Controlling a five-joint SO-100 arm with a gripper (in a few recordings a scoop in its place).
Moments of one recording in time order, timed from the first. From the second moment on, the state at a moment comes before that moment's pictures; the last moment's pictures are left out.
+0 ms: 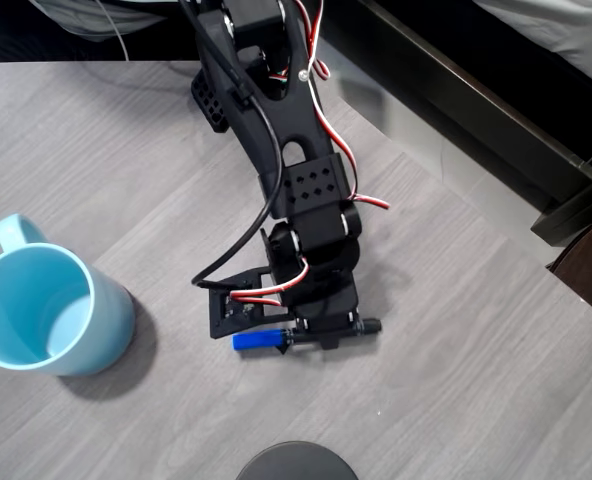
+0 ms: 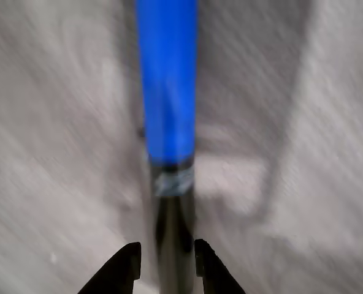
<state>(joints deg) -16.7 80.2 103.4 46.9 12.6</state>
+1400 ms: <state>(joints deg) 18.5 123.1 102.6 53.8 25.2</state>
